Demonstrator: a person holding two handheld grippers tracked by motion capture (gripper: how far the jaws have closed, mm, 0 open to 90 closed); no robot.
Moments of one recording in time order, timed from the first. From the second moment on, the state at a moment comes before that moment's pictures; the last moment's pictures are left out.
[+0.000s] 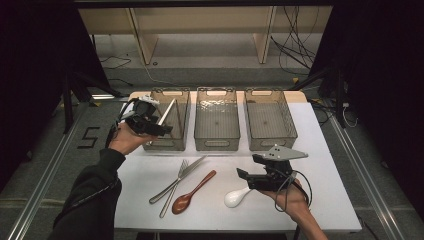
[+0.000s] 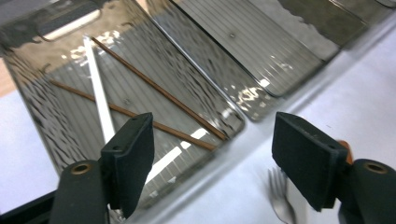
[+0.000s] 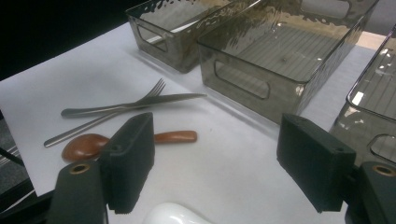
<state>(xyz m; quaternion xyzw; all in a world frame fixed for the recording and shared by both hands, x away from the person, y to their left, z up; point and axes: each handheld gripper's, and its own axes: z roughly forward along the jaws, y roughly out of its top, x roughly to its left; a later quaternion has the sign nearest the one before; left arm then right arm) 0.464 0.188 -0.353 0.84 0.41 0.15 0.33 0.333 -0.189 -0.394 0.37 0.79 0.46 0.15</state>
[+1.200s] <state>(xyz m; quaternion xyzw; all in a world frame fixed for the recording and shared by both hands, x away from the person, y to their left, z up) 0.377 0.175 -0.386 0.81 0.38 0.15 0.42 0.358 -0.200 -0.411 0.36 0.84 0.39 0.12</state>
